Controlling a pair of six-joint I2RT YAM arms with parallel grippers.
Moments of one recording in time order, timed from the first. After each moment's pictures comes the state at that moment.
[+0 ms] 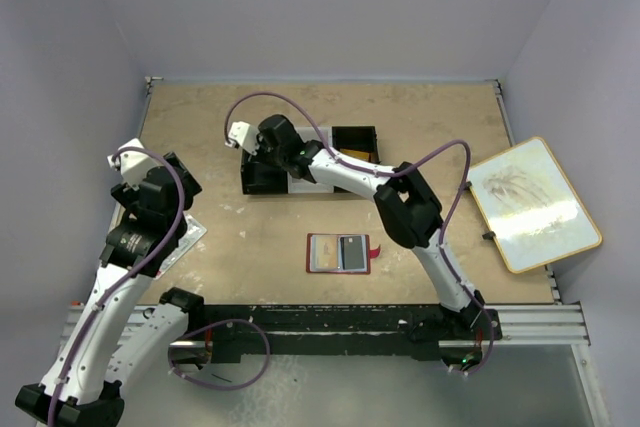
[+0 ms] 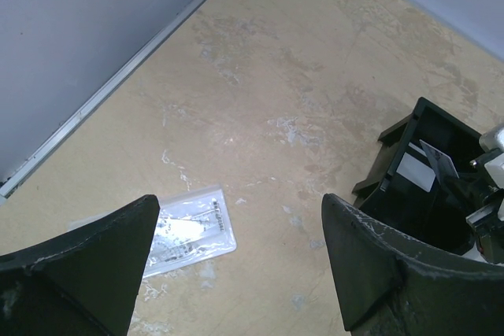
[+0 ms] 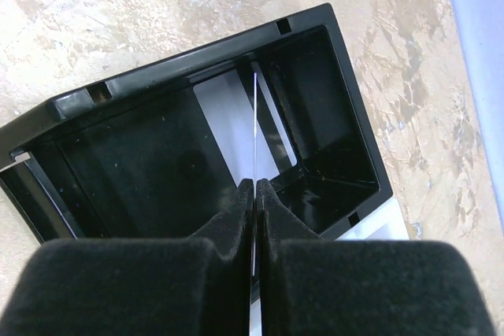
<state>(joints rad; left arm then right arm) -0.31 0.70 0.88 -0.72 -0.77 -0.58 0.86 2.29 1.88 -0.18 0.09 -0.56</state>
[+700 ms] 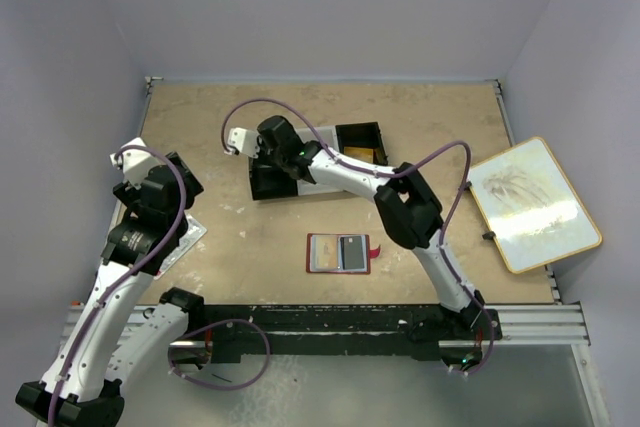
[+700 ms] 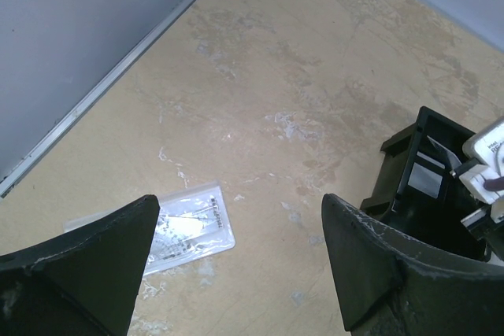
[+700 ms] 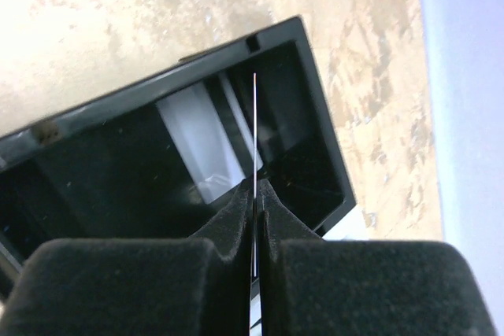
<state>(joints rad) -0.31 0.71 0.88 -0.72 -0.75 -0.58 0.86 2.26 1.84 -0.20 0.15 -0.70</state>
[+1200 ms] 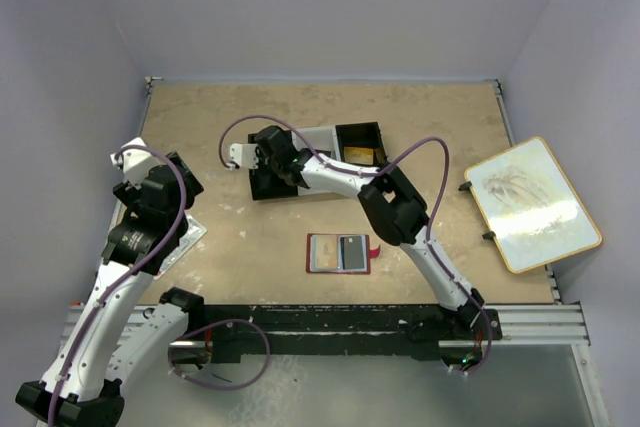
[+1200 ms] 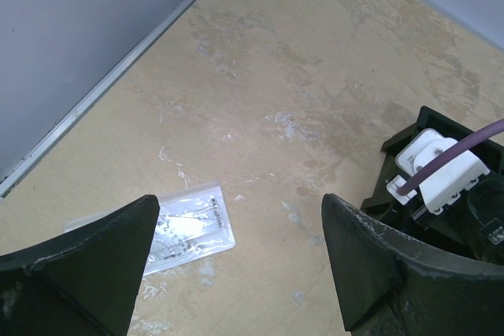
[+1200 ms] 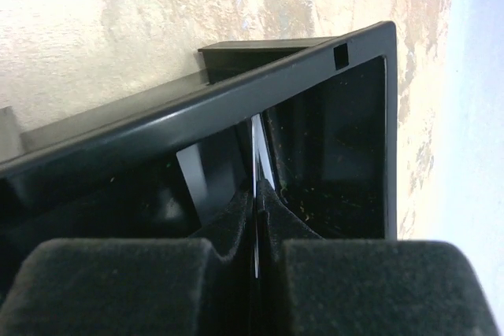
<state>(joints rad) -0.31 0.71 0.88 -0.72 -0.75 -0.58 0.86 2.40 1.91 -0.17 0.17 -0.87</state>
